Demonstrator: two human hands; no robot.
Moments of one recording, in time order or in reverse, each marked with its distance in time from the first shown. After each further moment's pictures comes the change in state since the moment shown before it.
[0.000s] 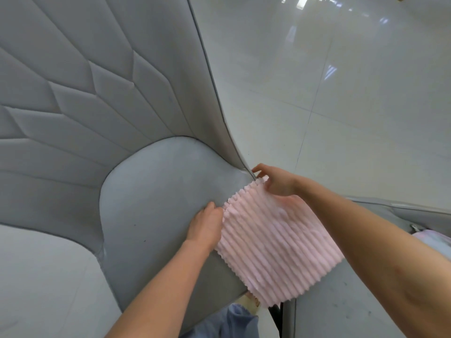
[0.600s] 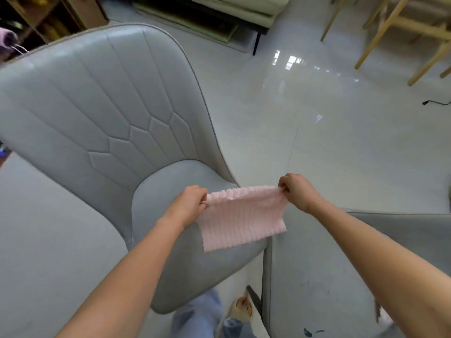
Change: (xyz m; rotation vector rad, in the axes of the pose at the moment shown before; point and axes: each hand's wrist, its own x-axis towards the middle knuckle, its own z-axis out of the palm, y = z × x) left_hand -0.112 0.006 -0.125 -0.153 0.259 0.142; right_hand -0.187 -0.036 -0.047 -0.296 0.476 -0.017
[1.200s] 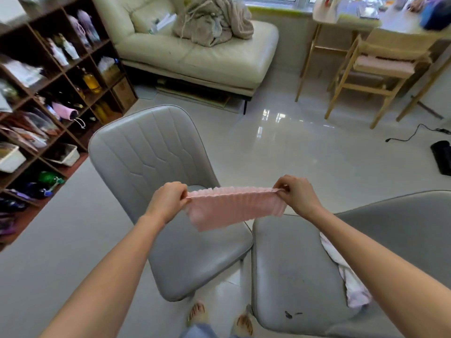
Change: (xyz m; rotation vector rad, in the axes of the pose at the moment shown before) left_hand -0.187 0.103 -0.108 0.237 0.396 0.048; right_hand -0.229 -0.030 -0.120 0.237 0.460 -0.128
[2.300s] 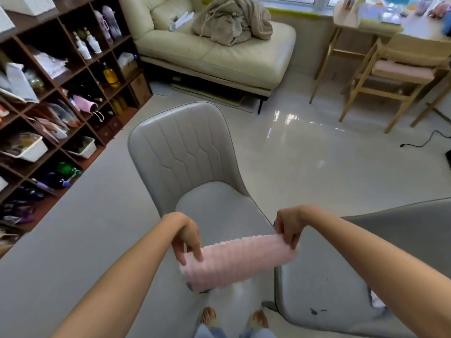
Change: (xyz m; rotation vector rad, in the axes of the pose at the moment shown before) left_hand -0.051 -0.060 -0.020 -0.185 -1.250 -0.425; right_hand -0.009 -0.115 0.055 -0.284 -1.056 0.315
